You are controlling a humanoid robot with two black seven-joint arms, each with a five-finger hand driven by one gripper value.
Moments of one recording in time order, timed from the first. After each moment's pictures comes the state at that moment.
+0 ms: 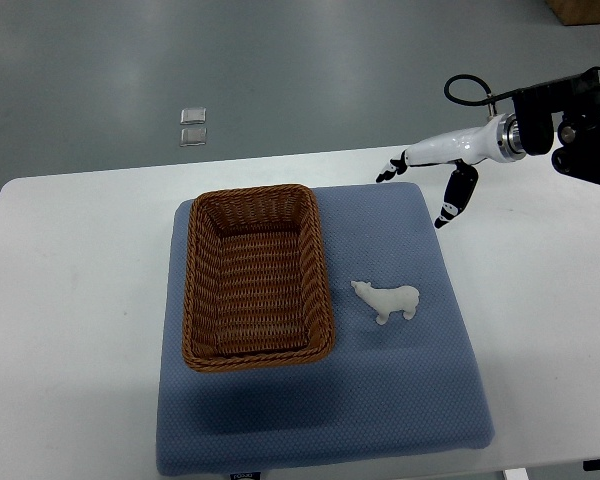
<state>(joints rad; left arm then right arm) -0.03 0.00 -0.02 -0.14 0.01 -0.07 0.11 1.49 -0.57 -0.37 1.05 -1.15 0.35 0.33</state>
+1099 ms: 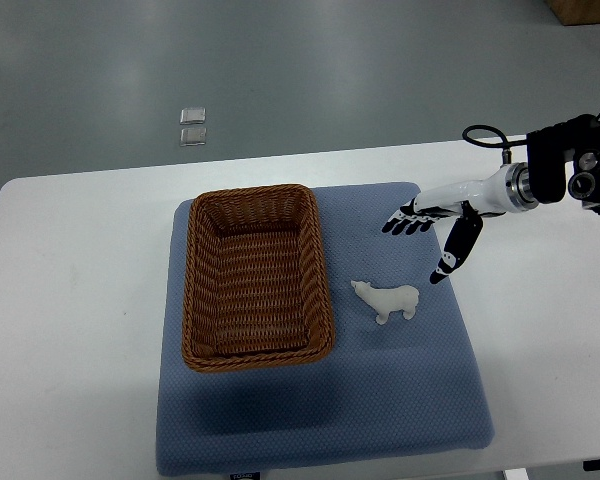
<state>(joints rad) -0.03 0.00 -0.03 -0.14 0.01 -0.07 0.11 1.42 -0.67 -0.33 1.33 -0.76 0.35 0.02</state>
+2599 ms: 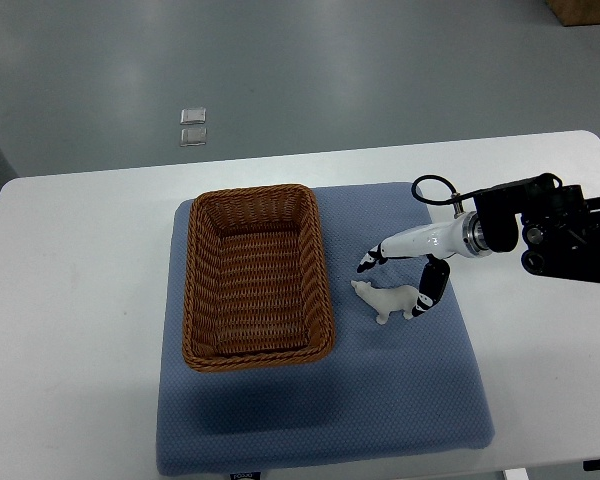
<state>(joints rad) -0.03 0.00 -0.03 -0.14 0.01 -0.07 0.11 1.29 -0.54 -0.32 1.32 -1.13 0.18 0.03</state>
